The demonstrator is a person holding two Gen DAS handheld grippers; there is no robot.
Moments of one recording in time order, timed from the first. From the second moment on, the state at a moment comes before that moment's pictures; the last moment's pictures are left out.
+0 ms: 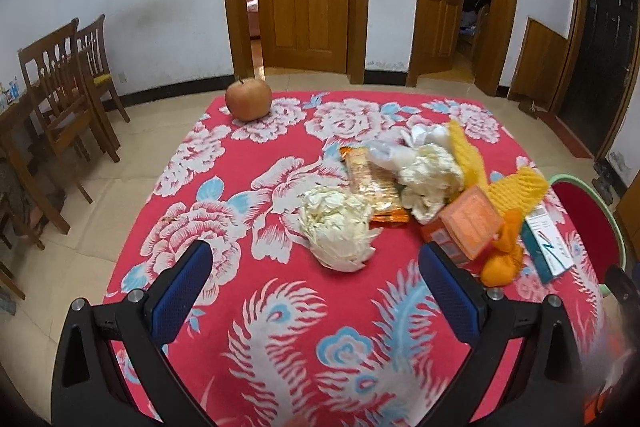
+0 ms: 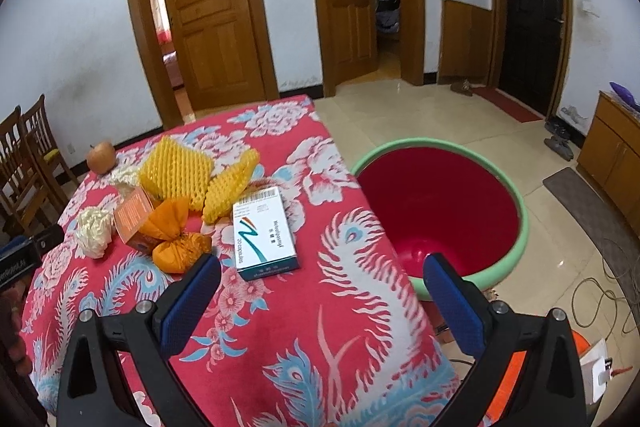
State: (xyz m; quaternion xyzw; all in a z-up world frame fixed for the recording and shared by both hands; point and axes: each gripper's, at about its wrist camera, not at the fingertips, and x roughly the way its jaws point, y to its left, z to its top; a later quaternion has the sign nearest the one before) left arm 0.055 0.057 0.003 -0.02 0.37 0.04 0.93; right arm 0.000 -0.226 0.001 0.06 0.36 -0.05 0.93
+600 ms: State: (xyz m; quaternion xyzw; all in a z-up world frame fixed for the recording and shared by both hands) left arm 0.098 0.077 -0.042 -0.08 0.44 -0.06 0.89; right arm 0.060 -0.189 -0.035 0.03 0.45 -0.03 0.89
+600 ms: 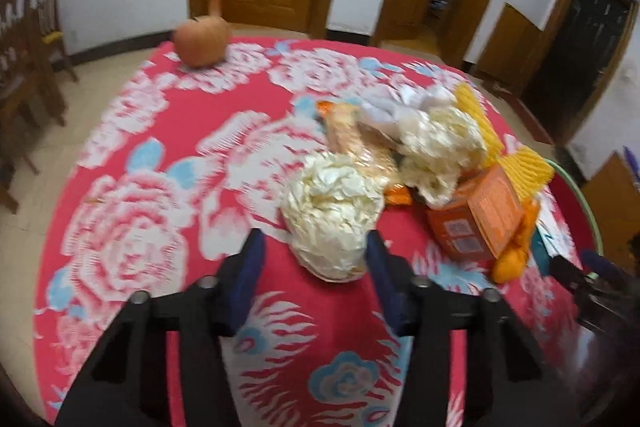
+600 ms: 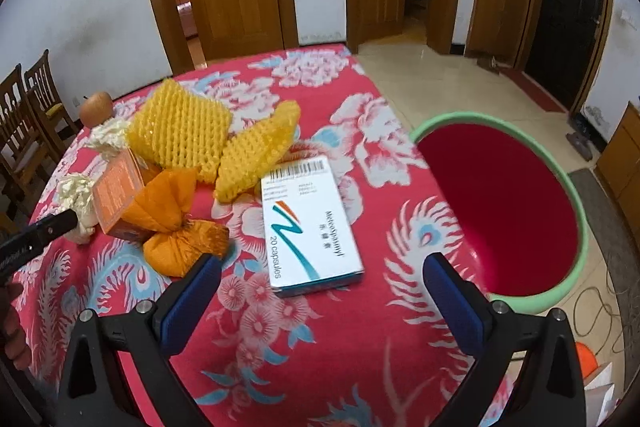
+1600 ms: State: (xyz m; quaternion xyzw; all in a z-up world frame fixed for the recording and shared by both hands) left arm 0.045 0.041 0.009 -0.10 0.39 -0.12 0.91; right arm 0.025 -0.208 -0.015 0.06 0.41 0.00 0.91
